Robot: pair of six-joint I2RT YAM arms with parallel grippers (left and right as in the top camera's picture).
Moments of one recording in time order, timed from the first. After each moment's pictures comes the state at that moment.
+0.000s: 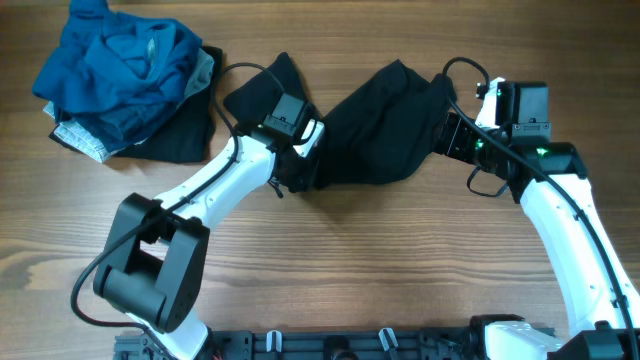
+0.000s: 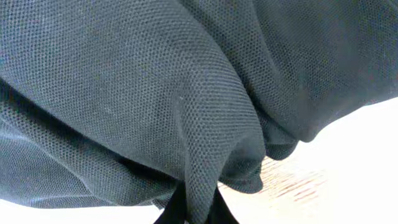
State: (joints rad) left arm -0.49 1.82 1.19 -0.70 0.10 -0.07; right arm 0.04 1.37 1.03 -0.65 -0.17 0.33
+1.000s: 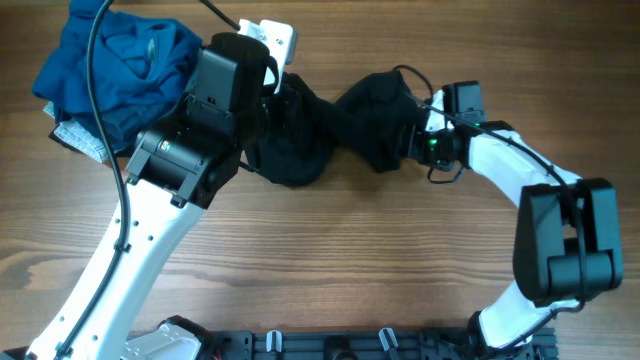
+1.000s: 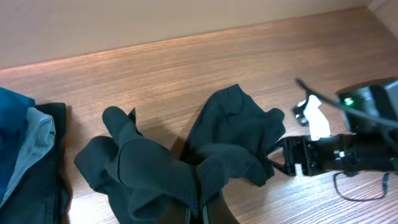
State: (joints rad) left arm -0.49 1.39 1.53 -0.79 -0.03 -0.18; right arm 0.11 1.84 1.03 -0.37 -0.32 0.34
